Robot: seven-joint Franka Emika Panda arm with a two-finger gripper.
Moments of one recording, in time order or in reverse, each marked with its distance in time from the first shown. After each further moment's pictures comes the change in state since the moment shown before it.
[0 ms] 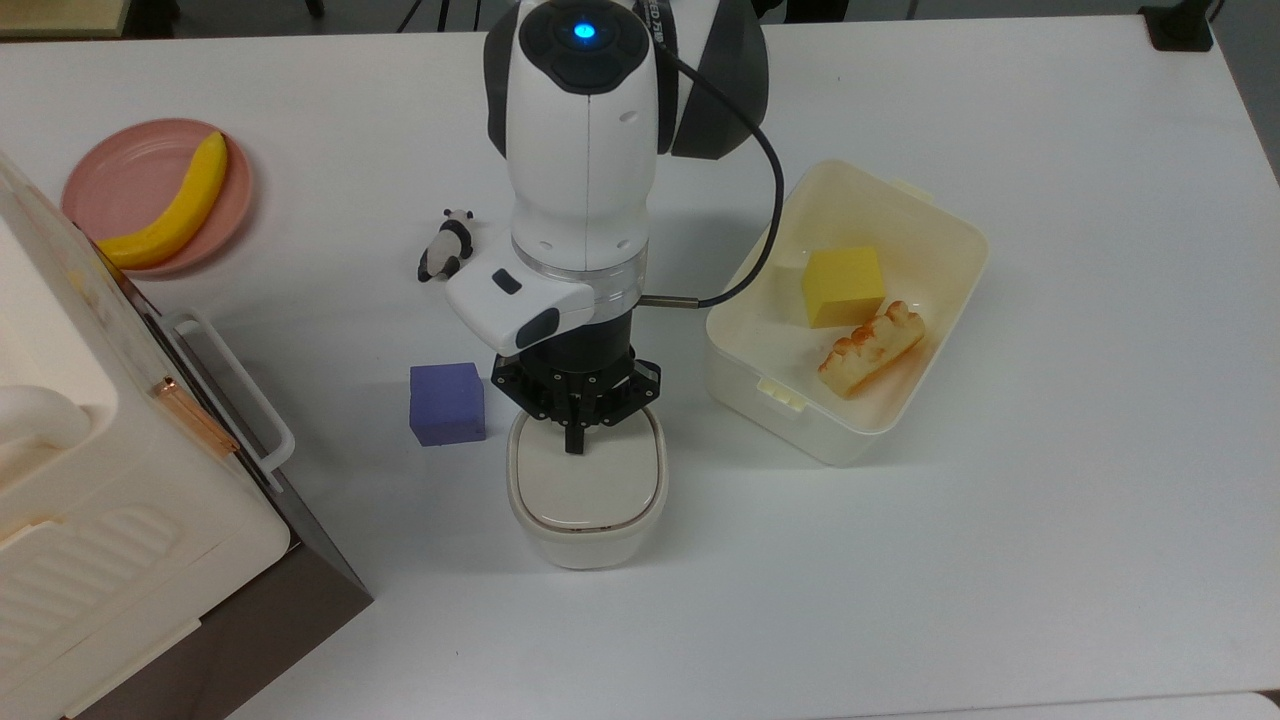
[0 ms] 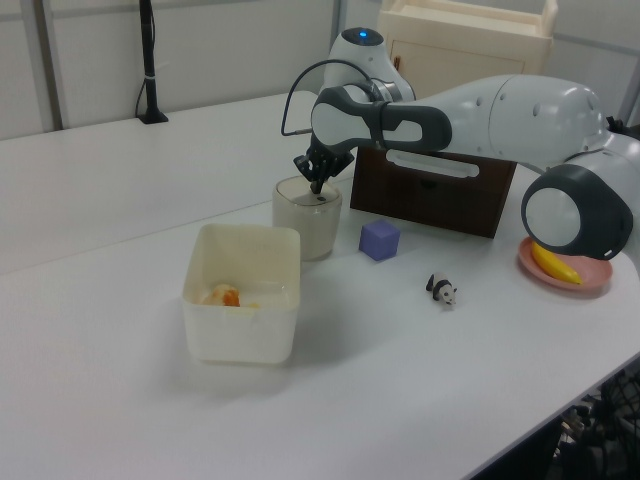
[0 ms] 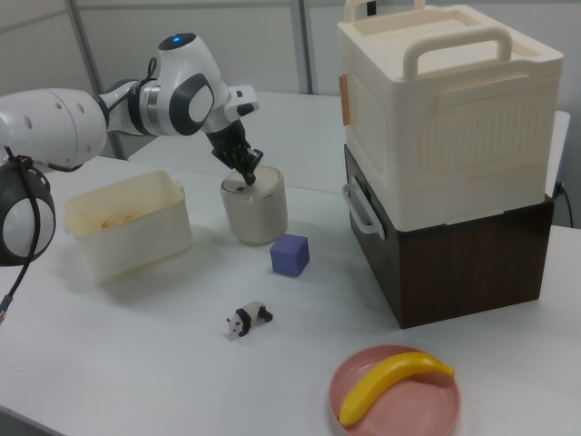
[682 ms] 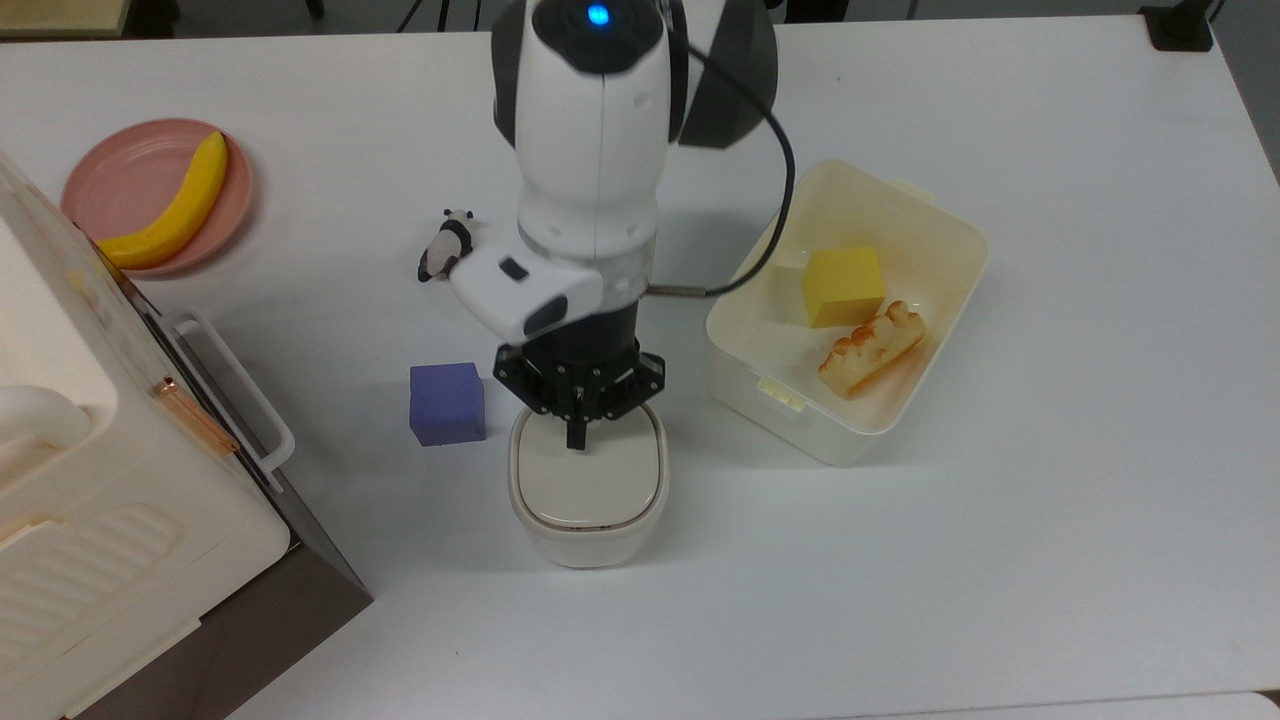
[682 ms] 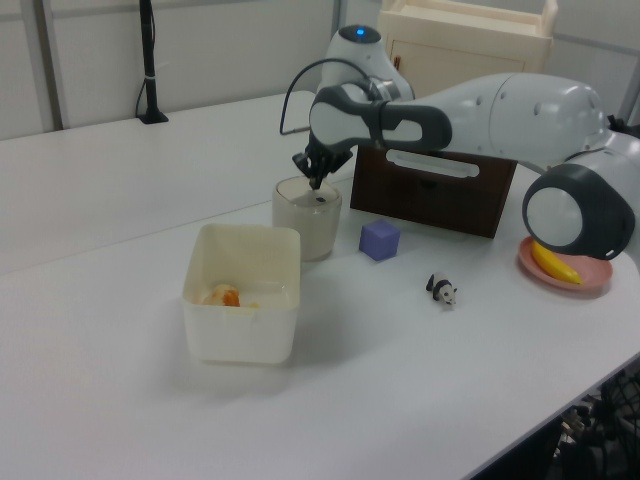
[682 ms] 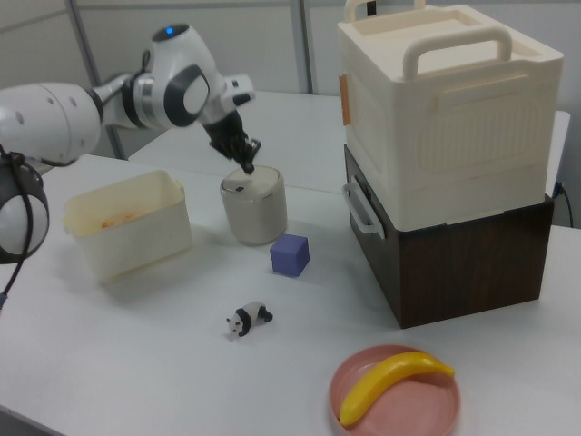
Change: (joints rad) arm 0.008 -0.020 -0.006 0.003 -0.015 0.001 -0.004
